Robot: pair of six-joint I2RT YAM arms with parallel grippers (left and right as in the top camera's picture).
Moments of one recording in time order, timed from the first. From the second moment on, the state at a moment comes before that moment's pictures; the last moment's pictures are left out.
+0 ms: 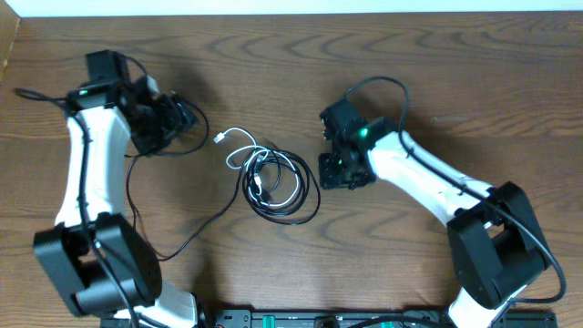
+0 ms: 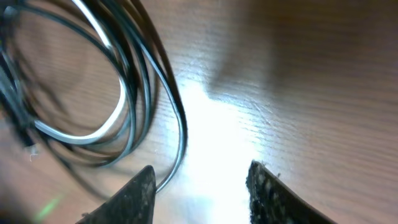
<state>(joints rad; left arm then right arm) 0.21 1.74 1.43 -1.02 0.34 -0.32 0.58 1.85 1.32 -0.84 -0.22 0.48</state>
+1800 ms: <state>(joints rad) -0.09 2.08 1.42 -0.84 0.31 -0.27 0.44 2.14 1.54 -0.92 0.10 0.28</state>
